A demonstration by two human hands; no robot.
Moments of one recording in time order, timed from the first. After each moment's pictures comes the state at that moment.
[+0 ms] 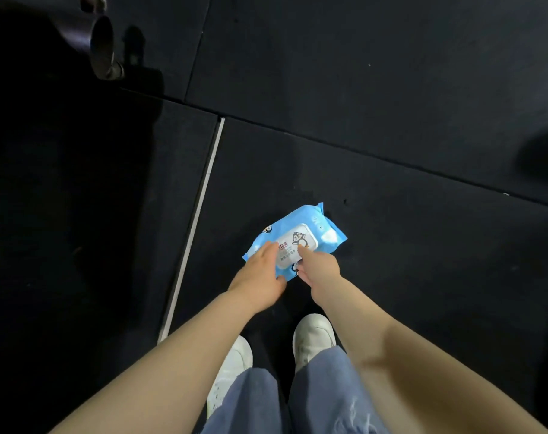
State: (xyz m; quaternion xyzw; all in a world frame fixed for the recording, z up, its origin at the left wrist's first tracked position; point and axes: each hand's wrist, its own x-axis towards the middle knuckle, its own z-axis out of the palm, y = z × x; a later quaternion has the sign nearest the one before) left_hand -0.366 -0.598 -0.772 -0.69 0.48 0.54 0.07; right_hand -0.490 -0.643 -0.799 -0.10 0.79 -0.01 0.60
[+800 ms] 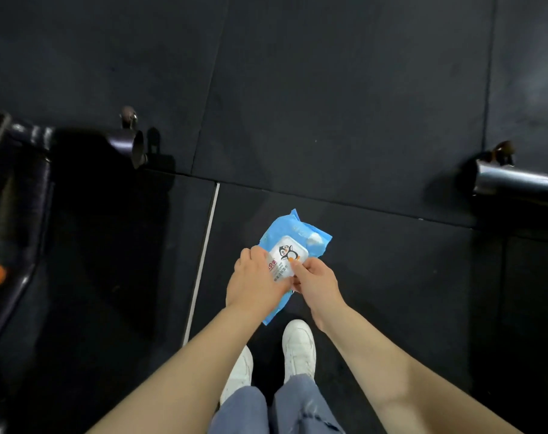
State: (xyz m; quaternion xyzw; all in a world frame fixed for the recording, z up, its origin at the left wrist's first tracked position) left_hand -0.383 -0.648 -0.578 -0.78 0.49 0.39 0.00; right_hand -0.505 -0.665 -0.580 -0.22 0.75 -0.13 0.61
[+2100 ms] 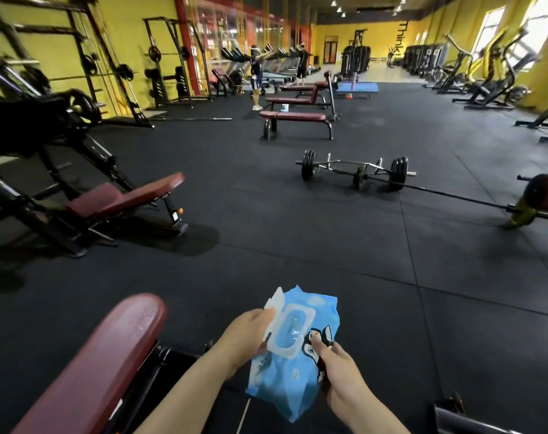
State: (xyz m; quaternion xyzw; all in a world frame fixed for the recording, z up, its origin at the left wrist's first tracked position) left_hand -0.362 -0.664 0.065 -0.69 0.39 0.49 -0.36; right_hand -0.548 -0.686 0.003 -0.27 0.47 -0.37 0.75
